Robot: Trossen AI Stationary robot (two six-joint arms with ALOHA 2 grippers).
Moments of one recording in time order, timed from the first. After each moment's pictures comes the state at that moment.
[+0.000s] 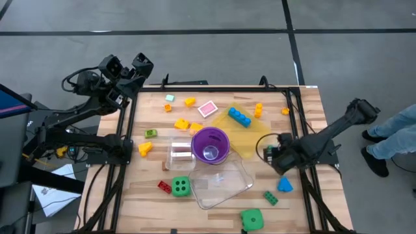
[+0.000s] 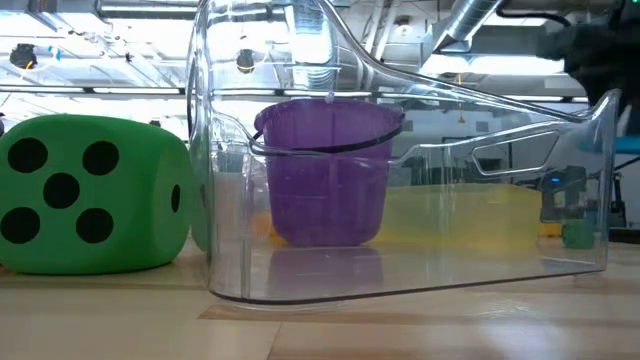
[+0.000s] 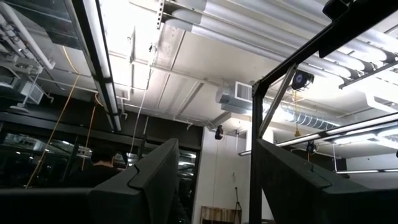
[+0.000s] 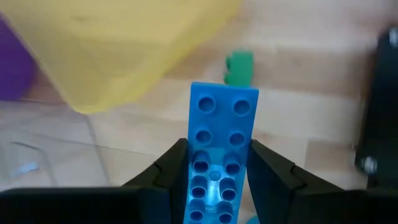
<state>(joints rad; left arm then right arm) 0.42 1.00 1.08 0.78 0.42 -0.58 0.55 1.13 0.83 -1.21 0.34 2.01</state>
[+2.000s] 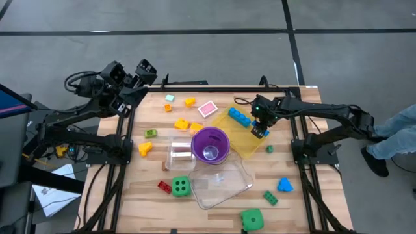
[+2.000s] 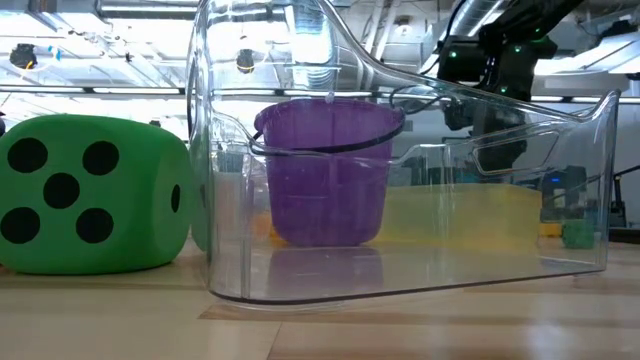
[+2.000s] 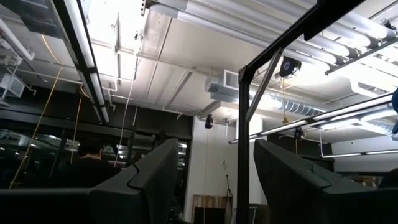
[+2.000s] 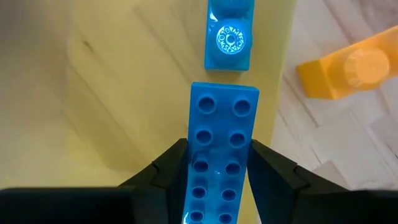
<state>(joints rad) 0.31 1.00 1.08 0.73 0.42 -0.49 -0.44 1.30 0.83 -0.83 0.00 0.20</state>
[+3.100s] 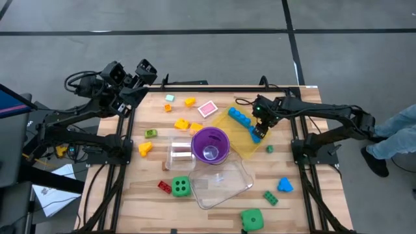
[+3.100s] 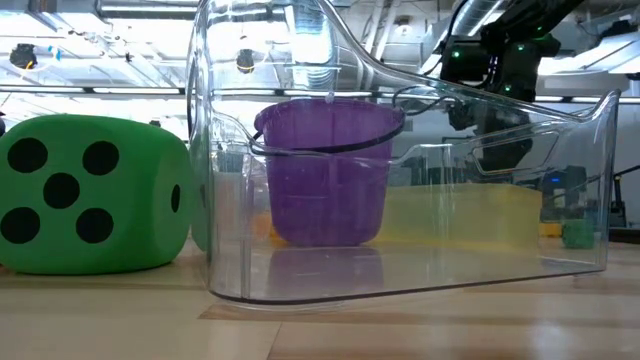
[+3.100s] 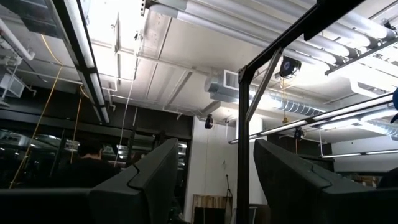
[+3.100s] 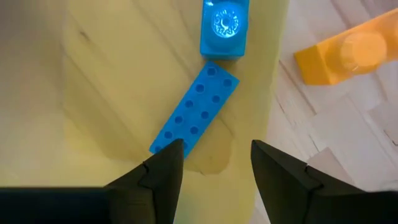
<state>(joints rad) 0.31 1.00 1.08 0.73 0.42 -0.49 -0.44 1.28 0.83 -0.87 0.00 0.21</state>
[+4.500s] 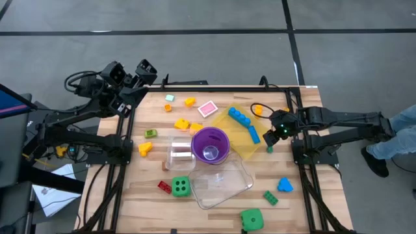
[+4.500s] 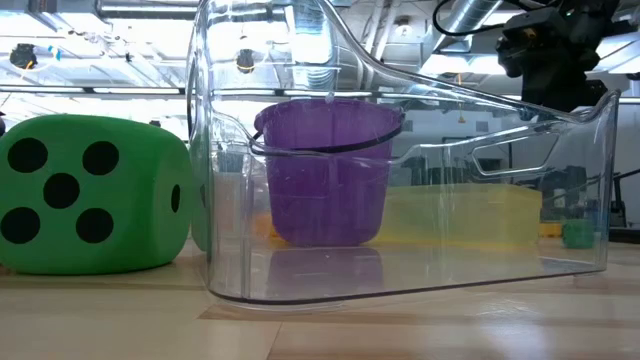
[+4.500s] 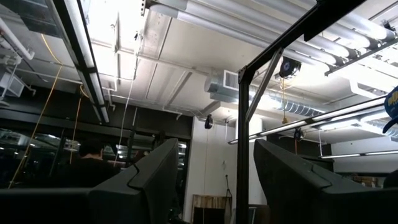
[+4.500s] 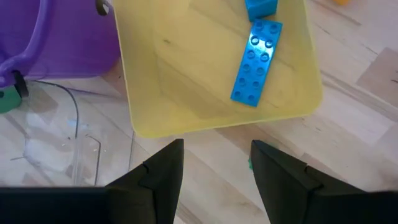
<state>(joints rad) 0.31 1.00 1.08 0.73 0.42 -0.50 -0.08 0.90 0.83 -1.04 0.05 0.90</state>
